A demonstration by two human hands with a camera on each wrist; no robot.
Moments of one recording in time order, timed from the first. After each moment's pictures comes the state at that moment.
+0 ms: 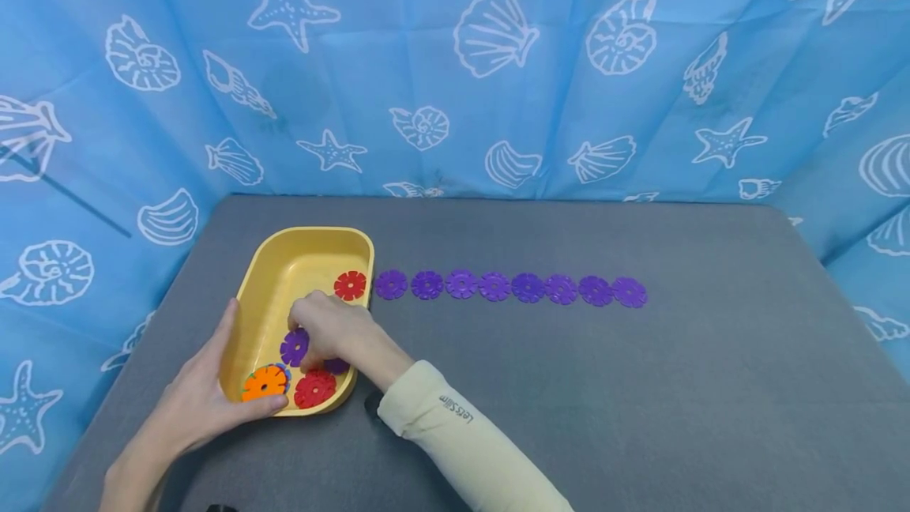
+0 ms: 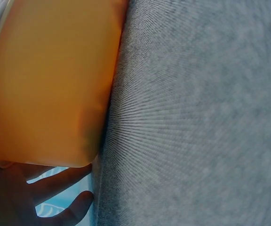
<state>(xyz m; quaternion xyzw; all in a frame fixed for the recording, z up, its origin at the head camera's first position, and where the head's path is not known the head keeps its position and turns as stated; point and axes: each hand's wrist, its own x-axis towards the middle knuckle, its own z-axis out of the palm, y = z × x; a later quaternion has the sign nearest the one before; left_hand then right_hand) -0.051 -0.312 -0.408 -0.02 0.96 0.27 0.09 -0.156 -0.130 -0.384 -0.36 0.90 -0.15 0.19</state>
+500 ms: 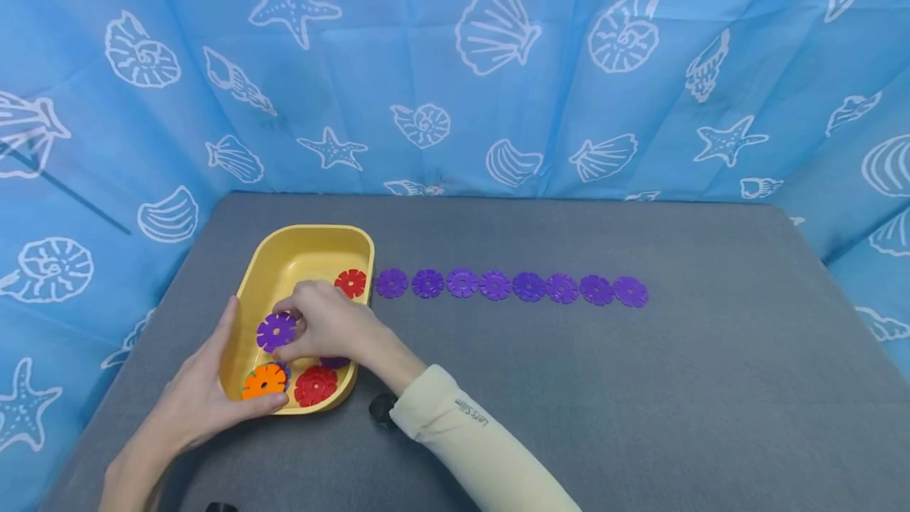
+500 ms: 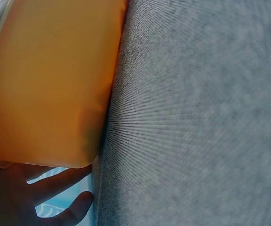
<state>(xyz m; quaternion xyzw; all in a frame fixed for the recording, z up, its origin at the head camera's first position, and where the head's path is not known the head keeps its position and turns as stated) -0.051 -0.311 -0.408 -0.02 0.96 0.27 0.08 -0.159 -0.121 -0.384 -0.42 0.86 -0.26 0.13</state>
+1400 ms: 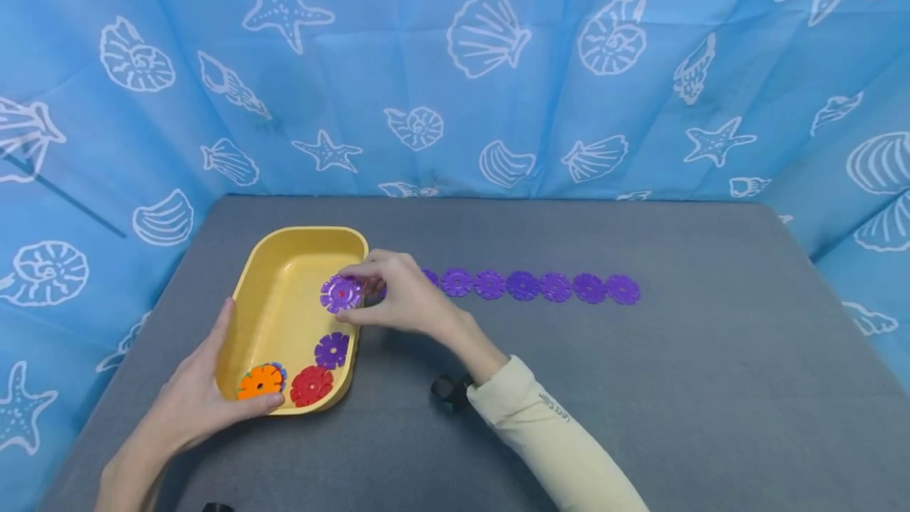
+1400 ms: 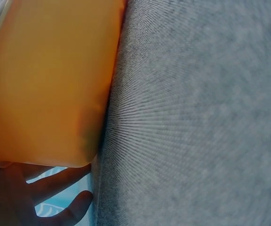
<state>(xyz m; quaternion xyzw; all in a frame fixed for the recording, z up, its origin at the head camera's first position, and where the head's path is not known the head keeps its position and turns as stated) -0.050 -0.308 -0.406 -0.03 0.96 0.26 0.09 -0.179 -0.023 -0.371 -0.38 0.82 -0.42 0.10</state>
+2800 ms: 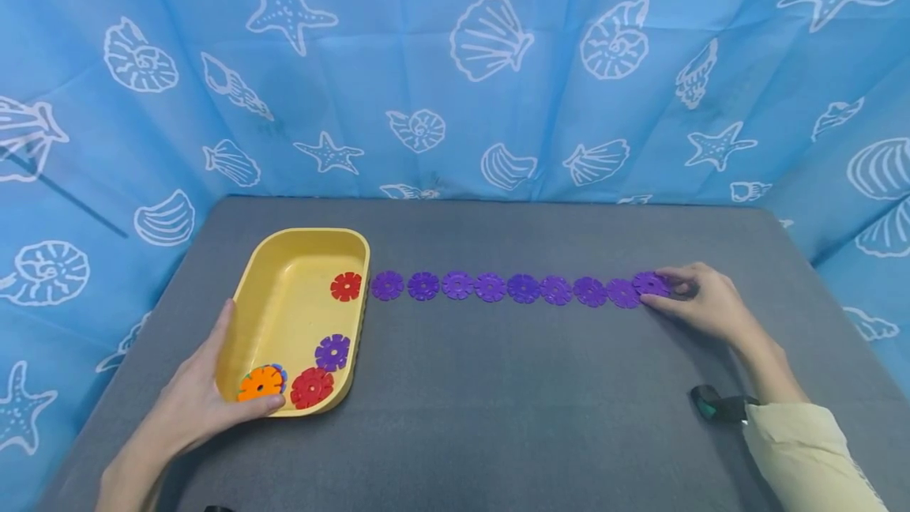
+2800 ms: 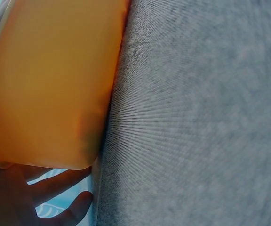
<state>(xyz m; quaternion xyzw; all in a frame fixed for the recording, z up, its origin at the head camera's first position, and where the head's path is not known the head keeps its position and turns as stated) -0.049 -0.307 -0.407 -0.04 0.96 0.28 0.09 -0.195 0.336 -0.415 -0.10 0.97 -0.24 -0.03</state>
